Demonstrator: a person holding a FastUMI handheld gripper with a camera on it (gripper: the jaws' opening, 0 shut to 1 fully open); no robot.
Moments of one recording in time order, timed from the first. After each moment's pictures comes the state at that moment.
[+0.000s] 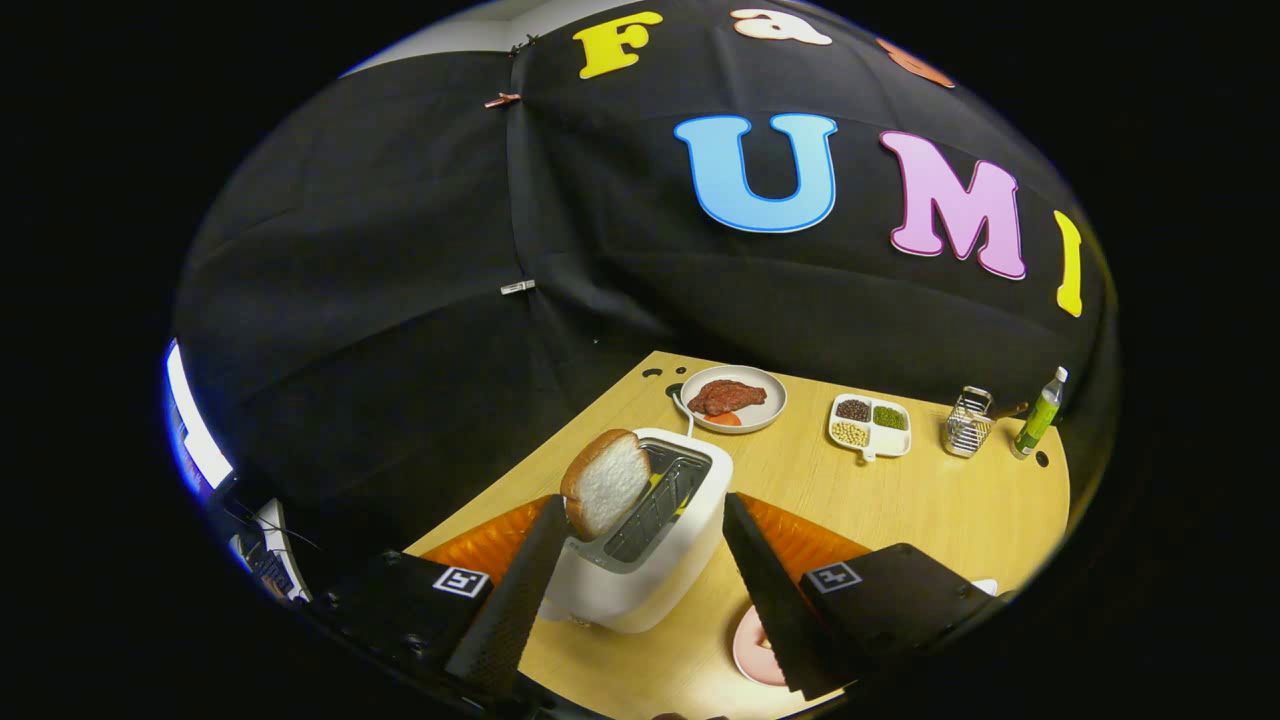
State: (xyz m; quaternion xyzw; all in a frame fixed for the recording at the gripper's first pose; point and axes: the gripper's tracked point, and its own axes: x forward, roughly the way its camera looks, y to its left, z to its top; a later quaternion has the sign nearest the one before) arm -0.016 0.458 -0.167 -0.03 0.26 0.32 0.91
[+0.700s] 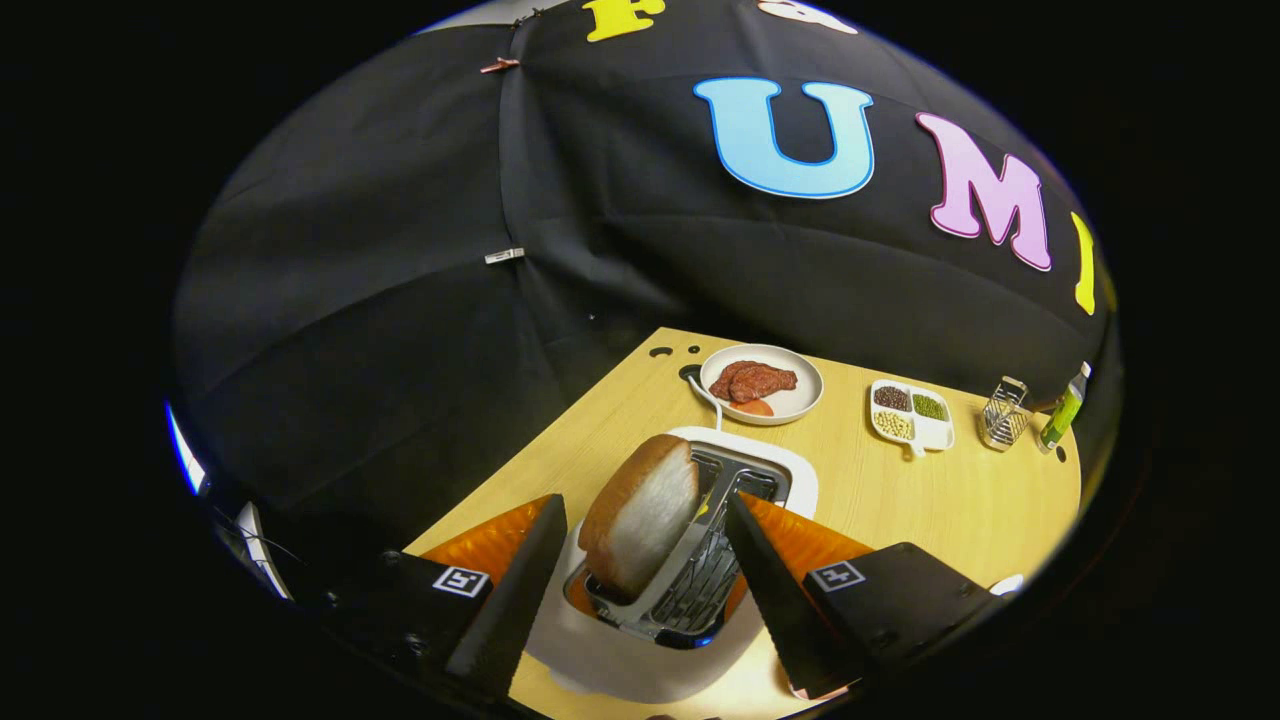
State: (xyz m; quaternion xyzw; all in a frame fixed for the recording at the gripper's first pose) arm 0.021 0.530 -0.234 -0.04 0.29 0.29 0.91
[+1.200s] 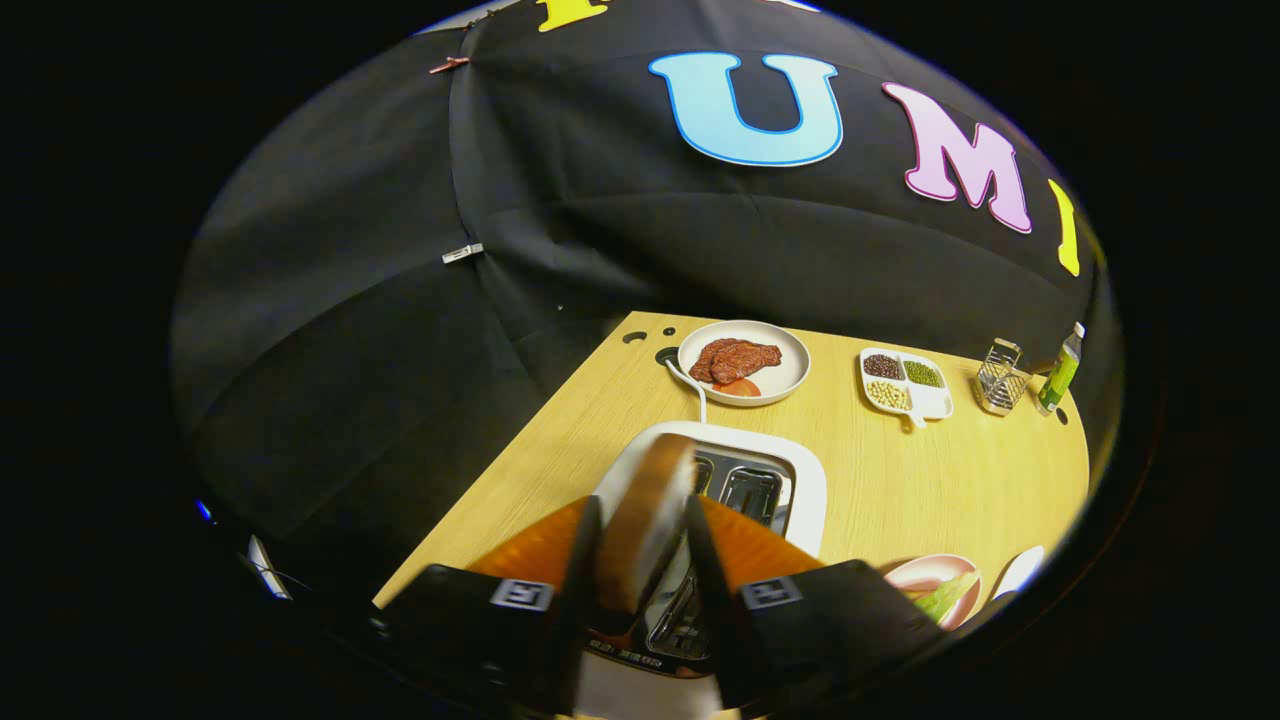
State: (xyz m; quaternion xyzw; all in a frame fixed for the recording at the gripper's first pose) arm 0.043 0.532 -0.245 -0.01 0.32 0.25 0.92
